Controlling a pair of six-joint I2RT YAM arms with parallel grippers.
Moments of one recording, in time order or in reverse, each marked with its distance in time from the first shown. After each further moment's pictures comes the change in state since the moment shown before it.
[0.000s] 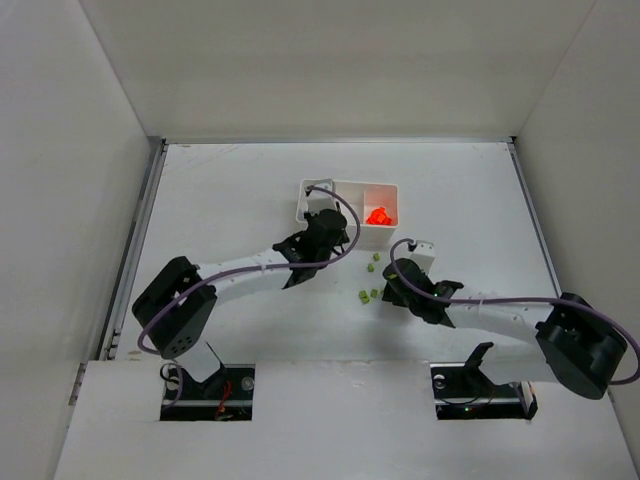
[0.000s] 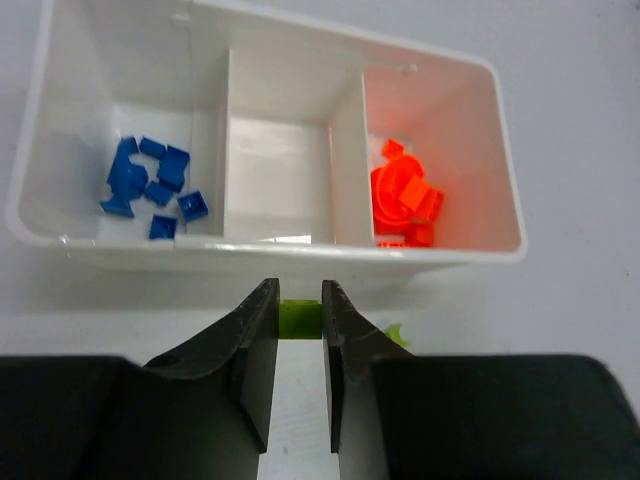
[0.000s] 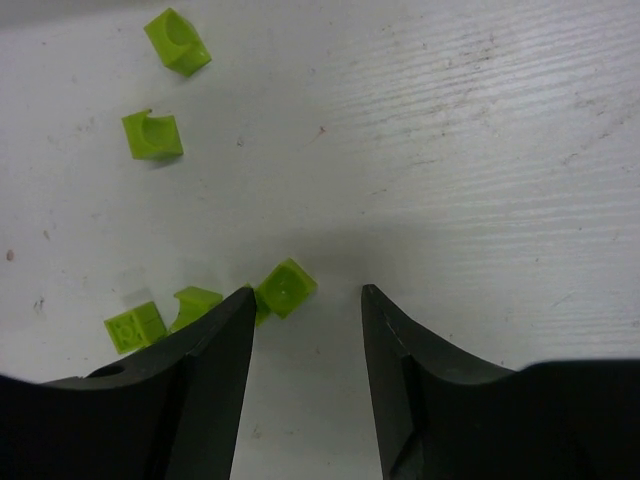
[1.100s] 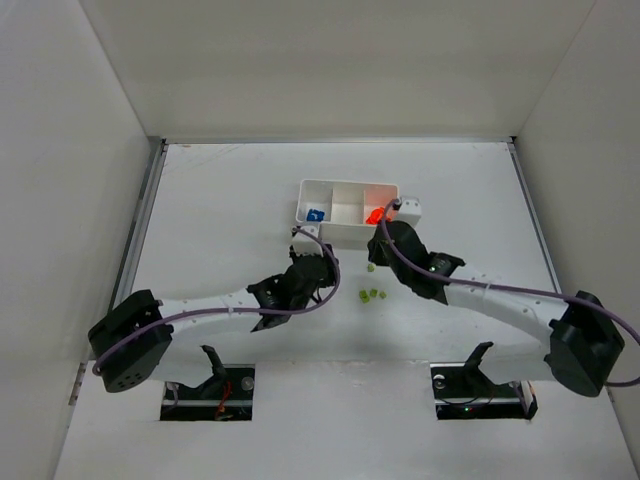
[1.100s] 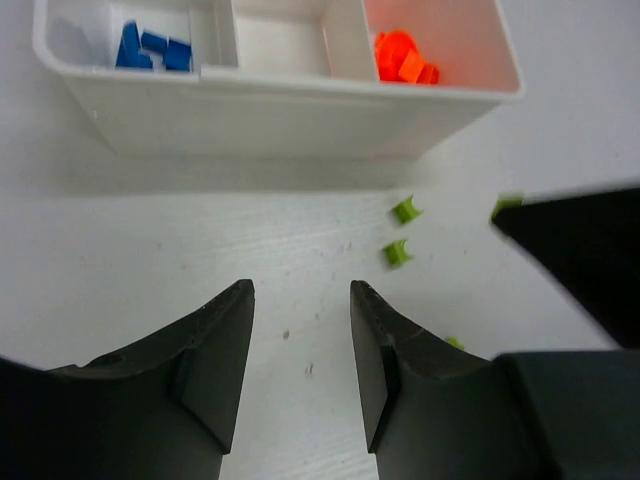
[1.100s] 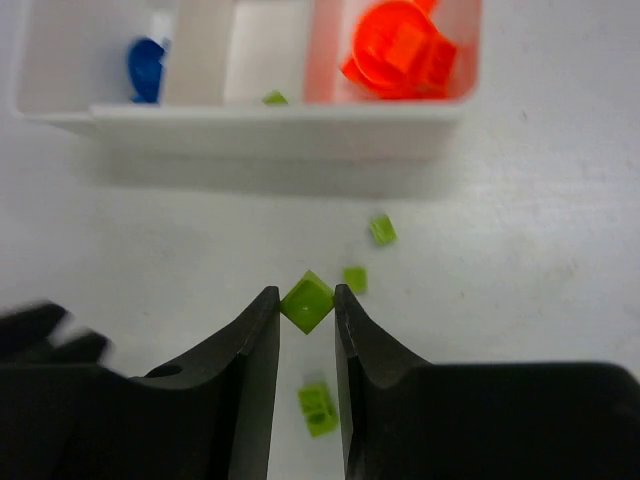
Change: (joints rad) left arm -0.114 -0.272 -0.323 0.061 -0.011 0.003; right arm -0.007 0.001 0.273 0.029 0.033 -0.210
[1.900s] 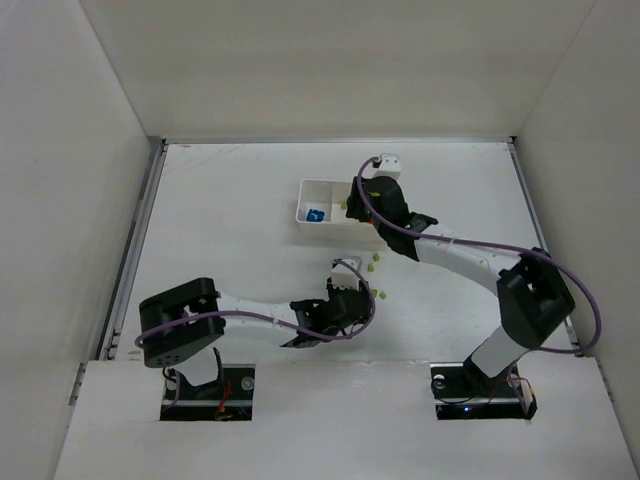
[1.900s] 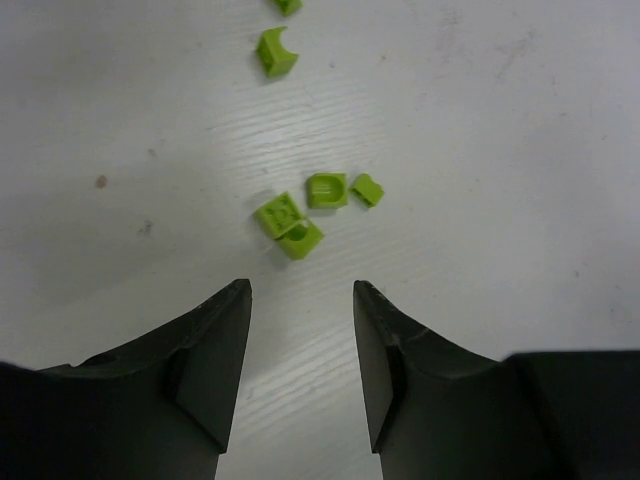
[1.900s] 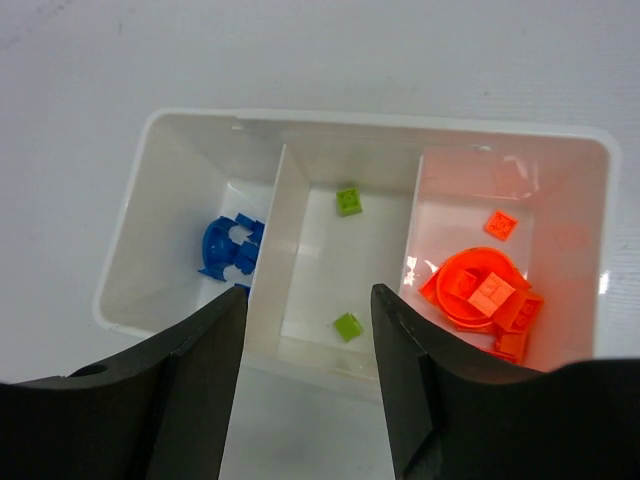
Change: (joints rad) left arm -0.270 0.242 0.044 -0.012 0.014 -0.226; right arm -0.150 0.391 0.373 0.203 -0.121 -0.211
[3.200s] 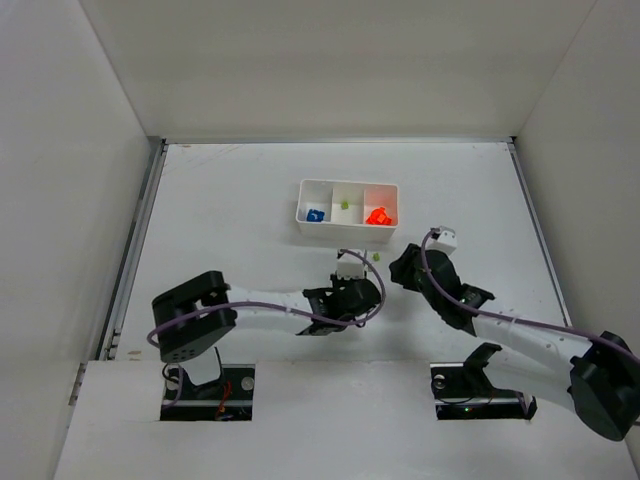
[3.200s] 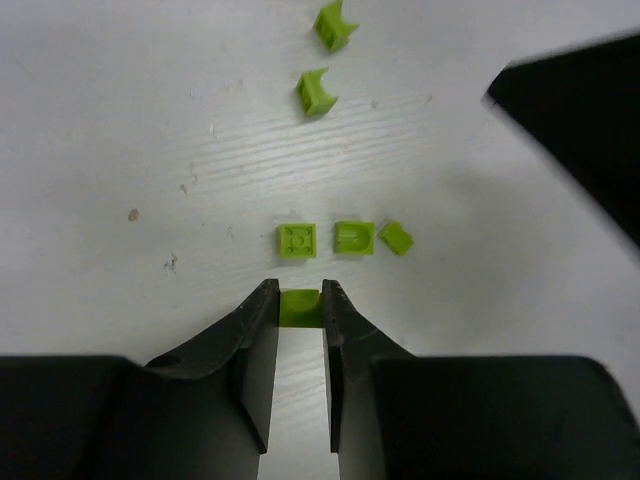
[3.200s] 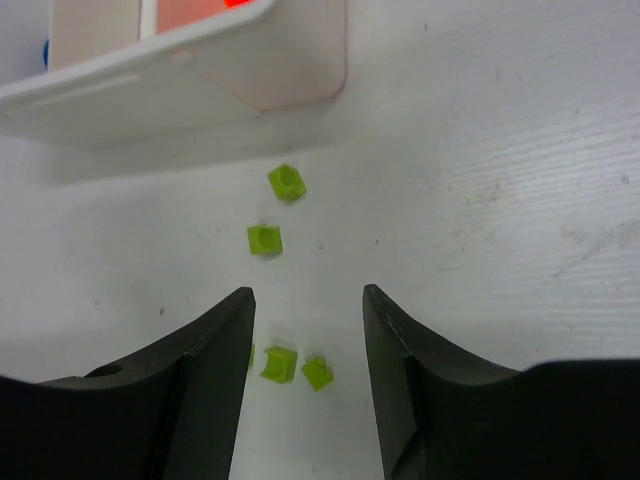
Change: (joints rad) left arm 0.033 0.127 0.186 -0.211 -0.059 -0.046; right arm 0.011 -0.634 -0.718 -0.027 0.001 0.302
